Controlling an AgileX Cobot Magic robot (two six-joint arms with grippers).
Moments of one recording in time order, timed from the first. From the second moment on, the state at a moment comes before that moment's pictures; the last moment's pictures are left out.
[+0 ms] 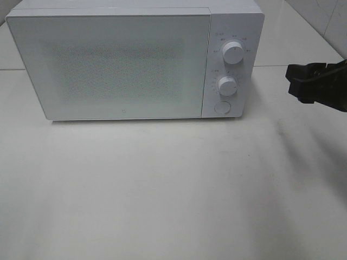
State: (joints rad) left arm -0.09 0.00 -0.50 -0.08 1.04 0.01; right arm 0.16 1.29 -0.34 0.02 -0.68 0.14
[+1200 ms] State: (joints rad) left arm -0.09 0.00 -0.50 -0.08 1.04 0.01; right arm 0.75 1.70 -0.45 0.83 -1.14 -0.28
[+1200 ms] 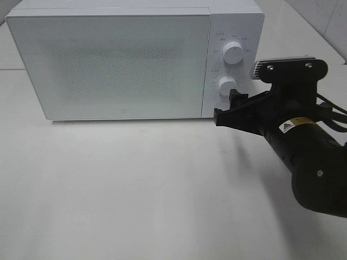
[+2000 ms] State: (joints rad) left arm -0.09 0.00 -0.50 -0.08 1.04 0.01; right arm 0.71 1.95 -0.68 0.87 -1.18 -0.29
